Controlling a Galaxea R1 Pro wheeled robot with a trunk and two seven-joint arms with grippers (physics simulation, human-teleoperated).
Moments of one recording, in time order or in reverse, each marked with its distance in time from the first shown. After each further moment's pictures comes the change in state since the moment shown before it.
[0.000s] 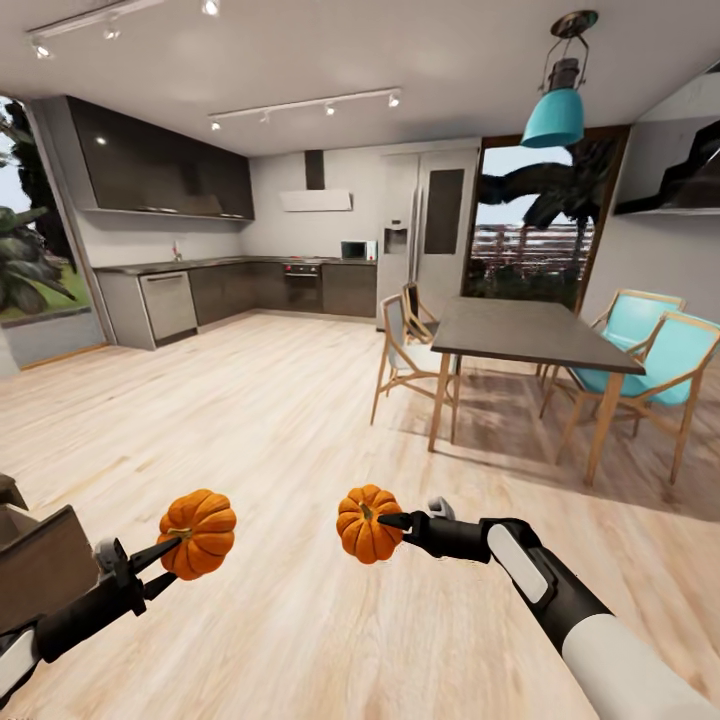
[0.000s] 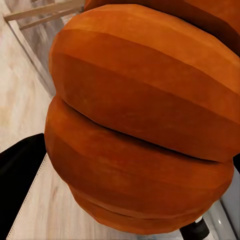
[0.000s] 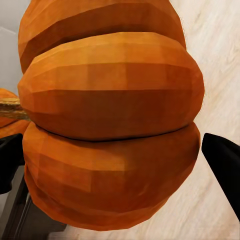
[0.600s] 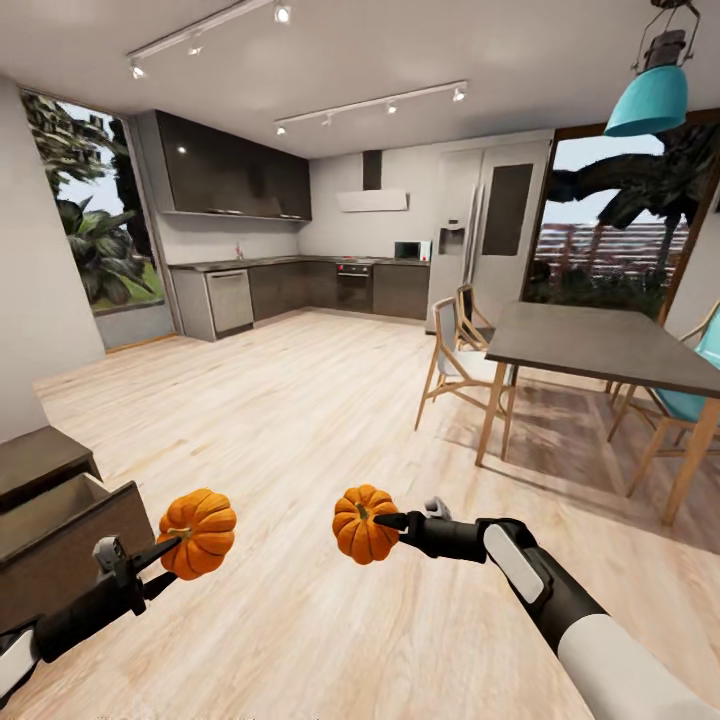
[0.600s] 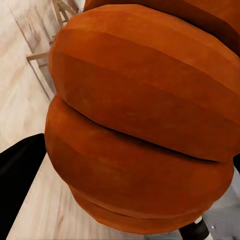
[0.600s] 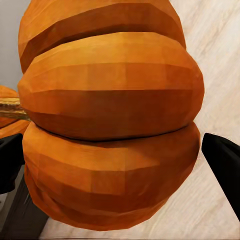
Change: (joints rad) left arm 0.001 0.000 0.001 0.000 0.001 0.001 -0.001; right arm 0.000 0.014 0.000 0.002 0.001 0.000 0.000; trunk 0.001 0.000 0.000
